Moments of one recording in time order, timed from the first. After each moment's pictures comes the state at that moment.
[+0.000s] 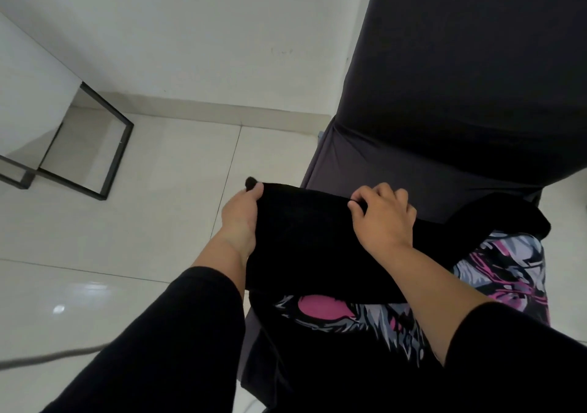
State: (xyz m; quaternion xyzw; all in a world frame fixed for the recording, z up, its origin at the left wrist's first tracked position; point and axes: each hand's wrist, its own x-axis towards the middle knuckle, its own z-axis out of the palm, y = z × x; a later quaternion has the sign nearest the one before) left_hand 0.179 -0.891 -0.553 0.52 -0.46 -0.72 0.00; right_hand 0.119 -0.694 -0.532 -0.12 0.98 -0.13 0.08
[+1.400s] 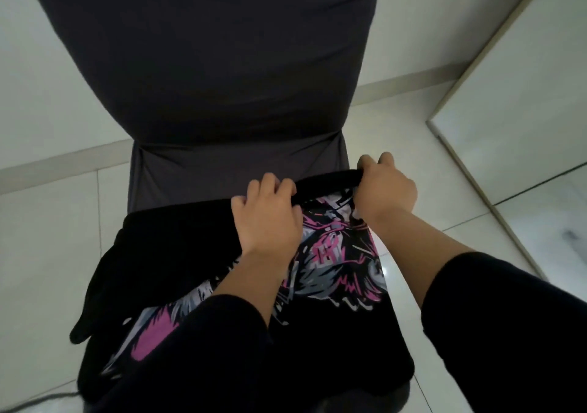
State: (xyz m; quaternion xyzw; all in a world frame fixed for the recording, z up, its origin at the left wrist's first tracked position) left_hand 0.126 -0.627 -0.521 -0.01 -0.99 -0.11 0.02; right_hand 0.087 -0.466 -0.502 0.11 0.99 -0.03 0.05
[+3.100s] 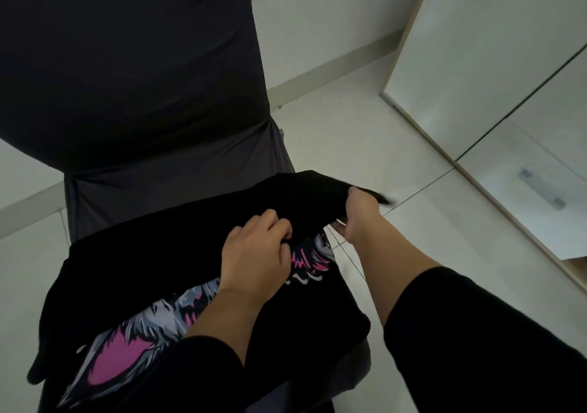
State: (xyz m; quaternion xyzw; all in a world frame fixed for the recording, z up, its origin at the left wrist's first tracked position) left_hand 0.180 -0.581 -0.534 -0.23 -0.96 -0.15 0.05; right_hand 0.133 -0.405 -0.543 0.56 0.42 -0.71 0.07
